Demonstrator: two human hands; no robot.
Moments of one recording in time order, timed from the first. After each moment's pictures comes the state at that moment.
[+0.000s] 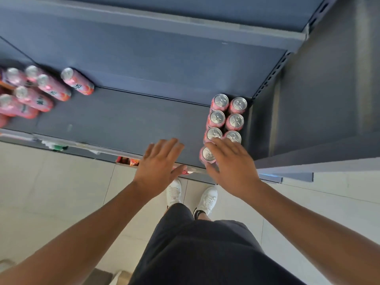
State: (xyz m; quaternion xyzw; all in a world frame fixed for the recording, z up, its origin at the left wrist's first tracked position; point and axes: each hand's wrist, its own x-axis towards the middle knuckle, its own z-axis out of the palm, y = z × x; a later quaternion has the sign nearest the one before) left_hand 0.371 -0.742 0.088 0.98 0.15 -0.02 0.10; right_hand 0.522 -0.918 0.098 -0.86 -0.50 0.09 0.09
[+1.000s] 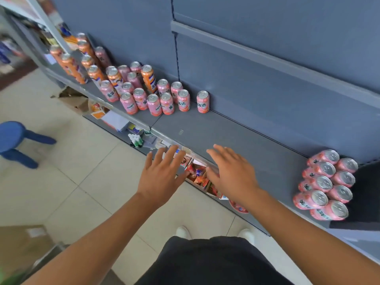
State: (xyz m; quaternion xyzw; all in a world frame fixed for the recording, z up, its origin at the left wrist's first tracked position) left_hand 0.058 -0.568 0.156 0.93 0.37 0.06 0.02; right_hand 0.250 -0.663 0.176 -0.78 -0.61 0.11 0.08
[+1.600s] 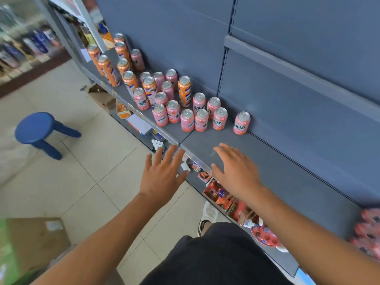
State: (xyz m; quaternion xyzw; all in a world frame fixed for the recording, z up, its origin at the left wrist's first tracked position) left_hand 0.018 -0.418 0.143 0.88 0.47 -0.01 0.01; right_hand 0.230 -0.480 0.155 -0.75 -0.64 0.15 0.07
